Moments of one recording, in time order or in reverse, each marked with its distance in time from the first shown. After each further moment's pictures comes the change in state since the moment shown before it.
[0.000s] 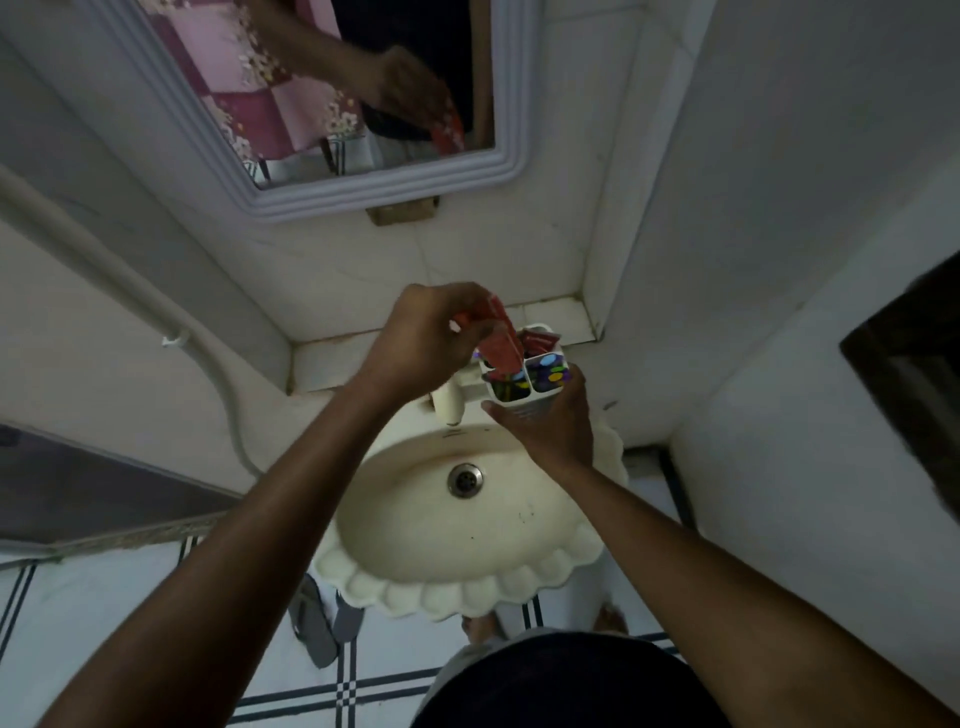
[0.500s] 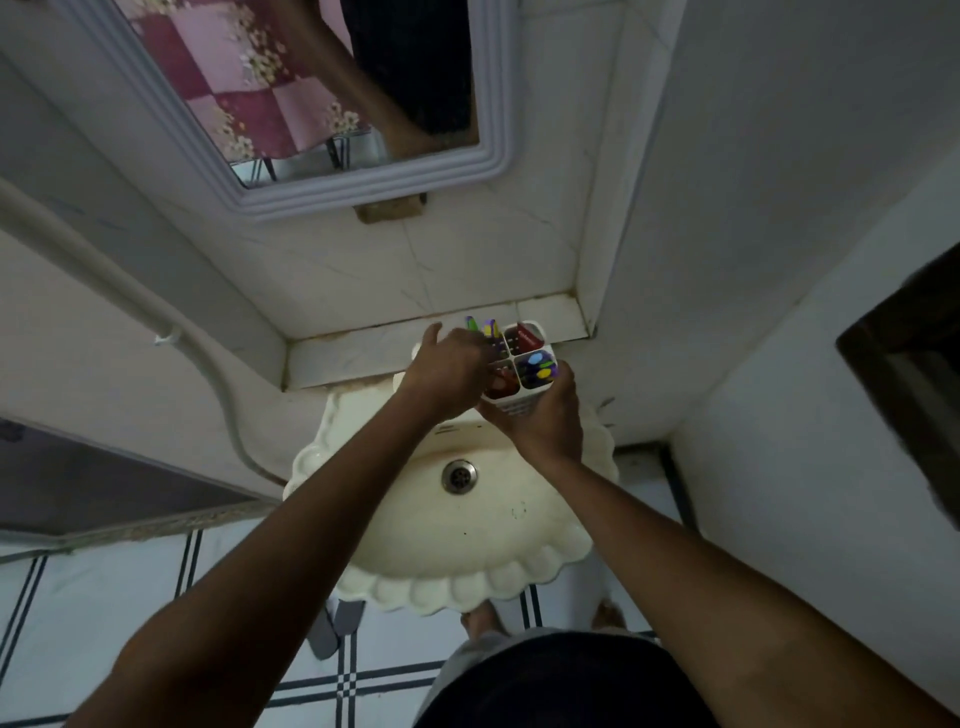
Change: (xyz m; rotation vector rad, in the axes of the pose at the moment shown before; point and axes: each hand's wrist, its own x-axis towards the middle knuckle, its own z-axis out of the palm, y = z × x) left_hand -0.004 -0.022 0.080 0.527 -0.448 -0.111; right_hand 0.002 0.008 -0.006 -0.020 -0.035 -0.043
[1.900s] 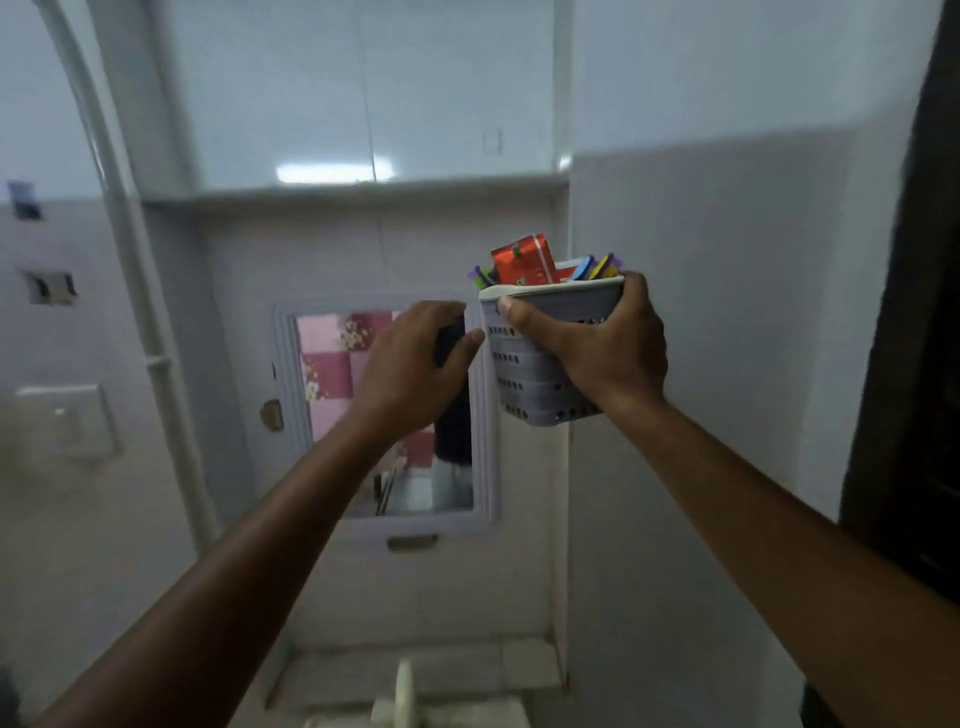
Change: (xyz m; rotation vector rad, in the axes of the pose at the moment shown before) left_hand -0.092 0.119 -0.404 -0.210 1.056 0.070; right_hand -0.038 -0.404 -0.368 0.301 0.420 -0.765
